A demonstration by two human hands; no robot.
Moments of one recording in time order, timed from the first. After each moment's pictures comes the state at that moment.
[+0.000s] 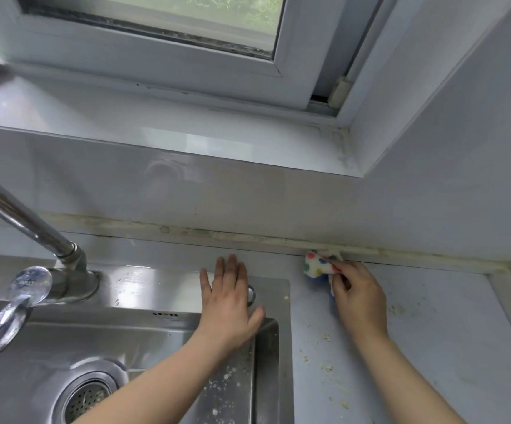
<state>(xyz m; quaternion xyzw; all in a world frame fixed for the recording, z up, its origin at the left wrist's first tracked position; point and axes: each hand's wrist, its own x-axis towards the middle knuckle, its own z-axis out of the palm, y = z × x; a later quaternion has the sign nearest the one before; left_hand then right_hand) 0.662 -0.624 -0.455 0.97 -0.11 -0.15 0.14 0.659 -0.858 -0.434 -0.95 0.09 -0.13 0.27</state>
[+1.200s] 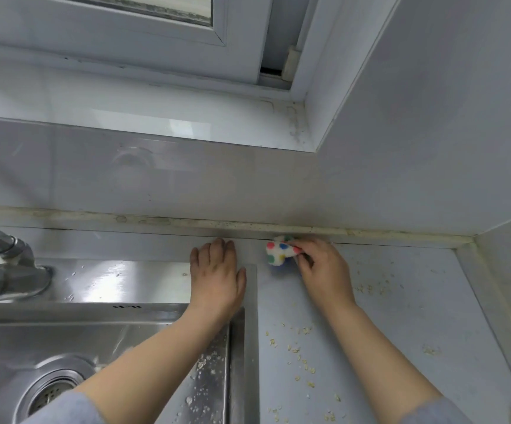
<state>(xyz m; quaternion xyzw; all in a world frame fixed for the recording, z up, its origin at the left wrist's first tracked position) 0.679 -0.670 -0.468 0.99 -0.10 -0.04 0.13 0.670 -0.869 -0.431 -0.96 0.02 -0.08 0.27</state>
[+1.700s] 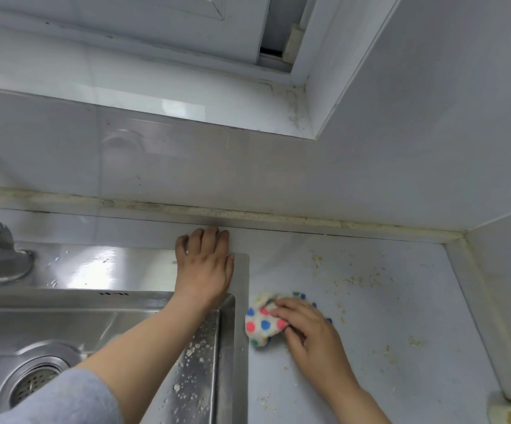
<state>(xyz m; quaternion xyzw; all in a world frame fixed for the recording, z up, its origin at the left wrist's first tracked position) 0.685 -0.665 -0.487 0.99 -0.11 0.06 0.10 0.558 -0.865 -0.449 -0.94 -0.04 0.04 0.33</state>
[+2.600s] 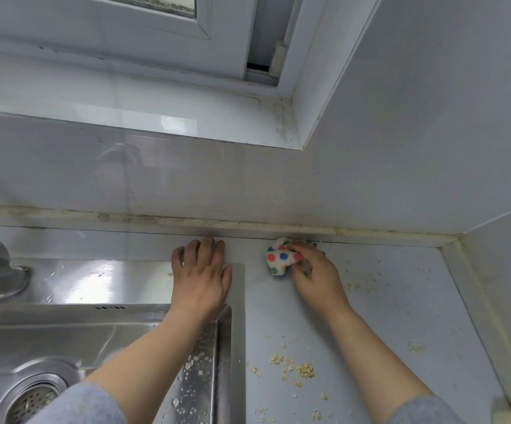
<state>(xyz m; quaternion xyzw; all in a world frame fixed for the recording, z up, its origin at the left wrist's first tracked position) 0.684 -0.666 -0.490 0.99 -0.11 0.06 0.08 0.660 -0.888 -0.438 -0.93 0.07 0.03 0.35</state>
